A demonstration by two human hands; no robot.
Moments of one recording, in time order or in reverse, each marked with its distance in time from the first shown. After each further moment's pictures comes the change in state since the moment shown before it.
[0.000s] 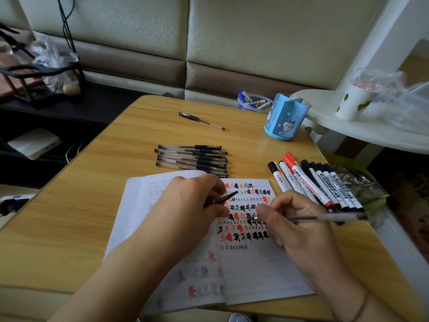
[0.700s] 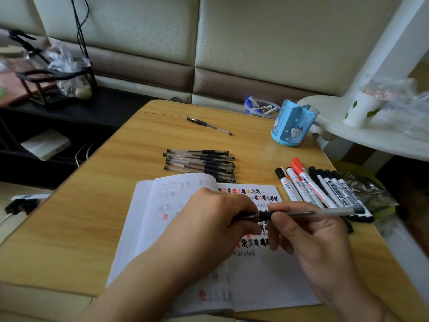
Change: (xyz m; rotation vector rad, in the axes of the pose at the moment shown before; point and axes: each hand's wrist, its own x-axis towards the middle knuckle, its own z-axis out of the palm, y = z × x) left_hand -0.009 0.013 0.003 -0.100 0.034 0.322; right_hand -0.003 -0.005 0.005 0.120 0.027 -0.080
